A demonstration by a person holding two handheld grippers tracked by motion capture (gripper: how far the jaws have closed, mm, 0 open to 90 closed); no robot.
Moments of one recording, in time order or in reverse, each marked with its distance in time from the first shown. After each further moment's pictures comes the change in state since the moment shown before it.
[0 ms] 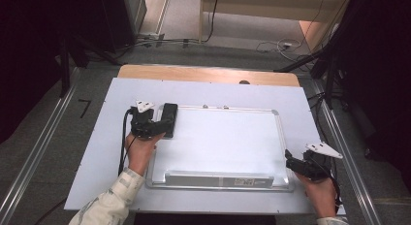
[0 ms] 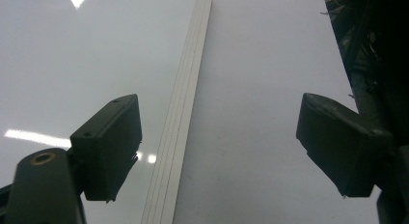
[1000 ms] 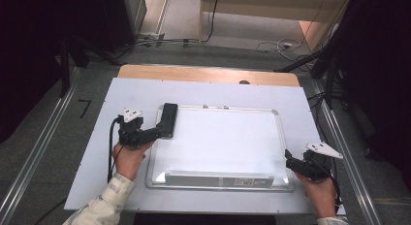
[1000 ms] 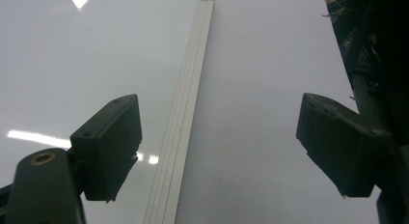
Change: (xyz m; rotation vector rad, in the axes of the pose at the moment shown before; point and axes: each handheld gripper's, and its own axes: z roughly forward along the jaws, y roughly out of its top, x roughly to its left) left arm 0.019 -0.020 -0.025 -0.001 -0.002 -0.018; right arm 0.000 0.001 -0.001 -0.005 0.005 -0.003
